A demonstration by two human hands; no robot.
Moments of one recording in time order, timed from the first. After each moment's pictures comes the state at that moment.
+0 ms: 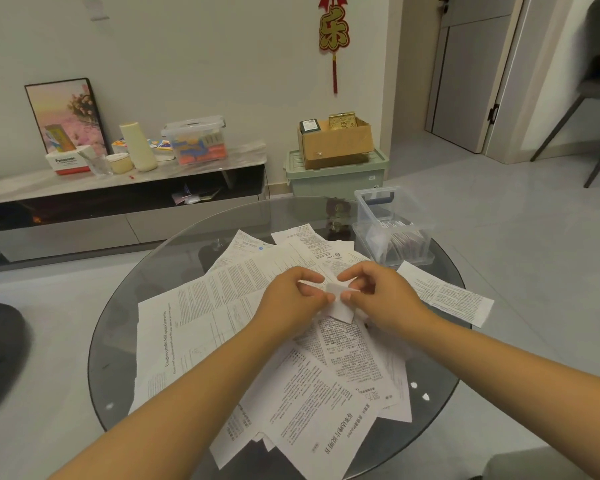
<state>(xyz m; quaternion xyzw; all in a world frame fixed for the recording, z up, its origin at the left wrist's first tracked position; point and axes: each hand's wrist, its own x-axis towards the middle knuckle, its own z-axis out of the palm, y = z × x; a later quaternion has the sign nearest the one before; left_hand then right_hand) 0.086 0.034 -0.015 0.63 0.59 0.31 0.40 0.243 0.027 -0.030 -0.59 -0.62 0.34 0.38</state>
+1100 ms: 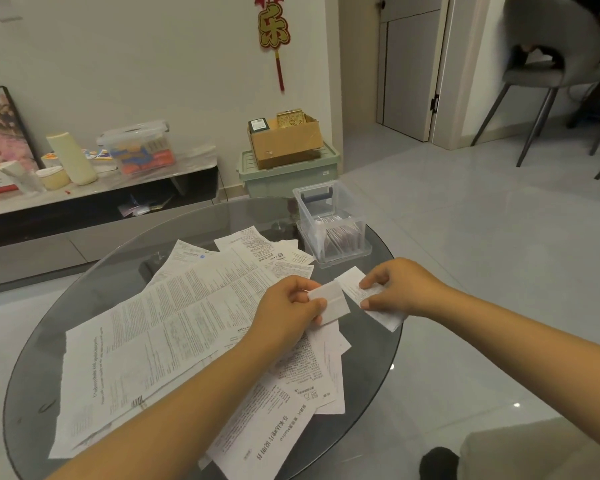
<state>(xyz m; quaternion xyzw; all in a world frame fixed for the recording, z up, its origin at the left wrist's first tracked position) 0.155 0.025 -0.033 0.64 0.54 0.32 0.45 0.344 0.016 -0.023 -0.73 -0.62 0.25 0.17</state>
